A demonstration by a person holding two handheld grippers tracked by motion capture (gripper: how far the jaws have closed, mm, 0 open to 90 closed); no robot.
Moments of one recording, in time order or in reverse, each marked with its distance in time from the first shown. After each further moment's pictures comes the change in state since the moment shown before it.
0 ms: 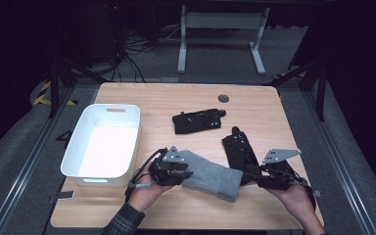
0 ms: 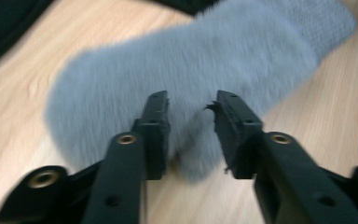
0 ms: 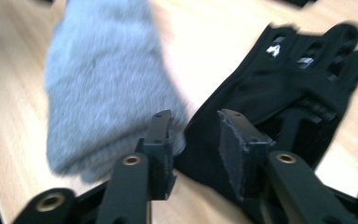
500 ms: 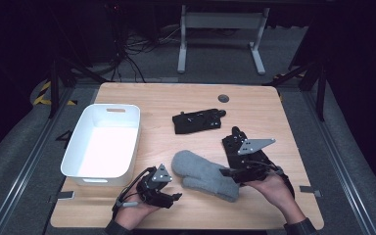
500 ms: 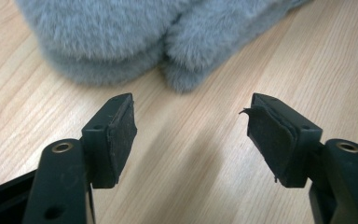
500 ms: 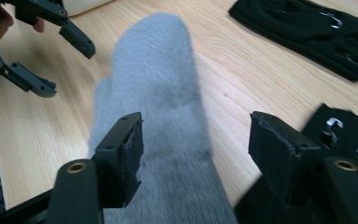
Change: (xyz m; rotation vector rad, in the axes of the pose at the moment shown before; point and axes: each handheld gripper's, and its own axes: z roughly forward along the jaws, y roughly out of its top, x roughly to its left) left arm -0.012 -0.047 -0.002 0.068 0.045 -0.019; right arm 0.030 0.052 0.037 -0.017 0.091 -0.102
